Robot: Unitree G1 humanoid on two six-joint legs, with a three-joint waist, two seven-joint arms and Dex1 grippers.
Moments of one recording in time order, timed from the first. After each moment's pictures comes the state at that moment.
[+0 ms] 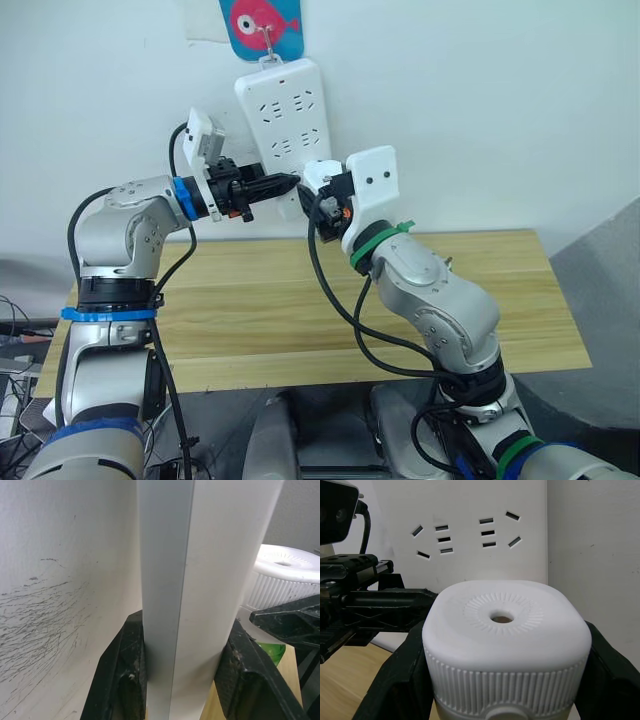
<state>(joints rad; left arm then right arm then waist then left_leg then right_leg) -0.83 0.60 0.12 0.24 -0.49 0.60 -1.10 -0.65 0.04 0.32 -0.46 0.30 0.87 -0.15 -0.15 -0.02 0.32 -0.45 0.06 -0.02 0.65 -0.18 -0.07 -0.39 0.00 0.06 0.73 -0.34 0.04</state>
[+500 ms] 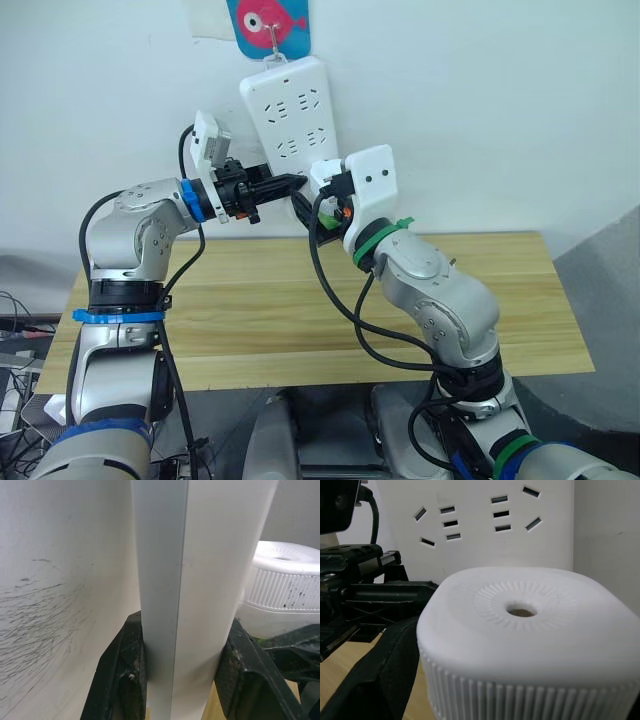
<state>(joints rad) -0.82 0.57 0.11 0.23 -0.49 0.57 -1.11 -0.65 0.03 0.26 -0.49 0.29 0.93 -0.02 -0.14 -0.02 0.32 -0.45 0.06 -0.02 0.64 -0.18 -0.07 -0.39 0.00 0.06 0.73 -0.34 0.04</state>
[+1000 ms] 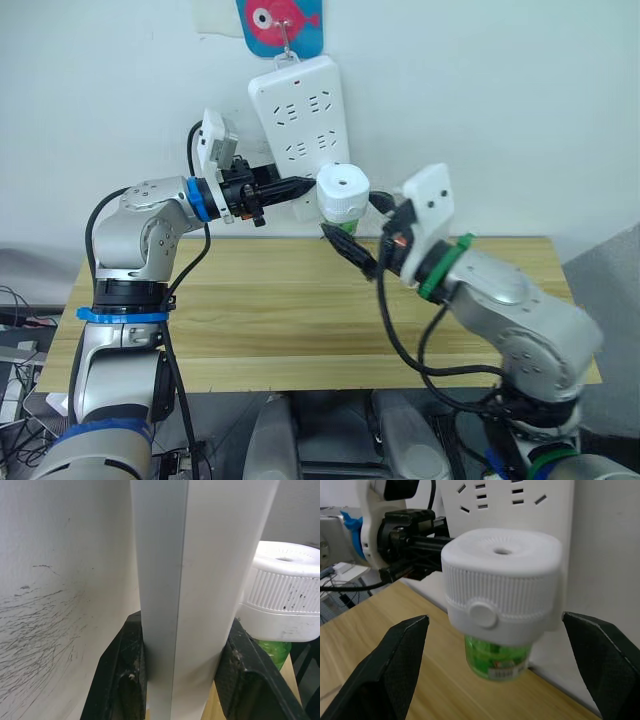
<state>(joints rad) -0.83 0.57 0.10 0.22 -0.50 0.54 -1.14 -0.53 -0.25 -0.02 -0.83 0.59 1.21 0.24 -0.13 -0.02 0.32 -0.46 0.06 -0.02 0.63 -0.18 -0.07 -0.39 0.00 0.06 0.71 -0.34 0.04</state>
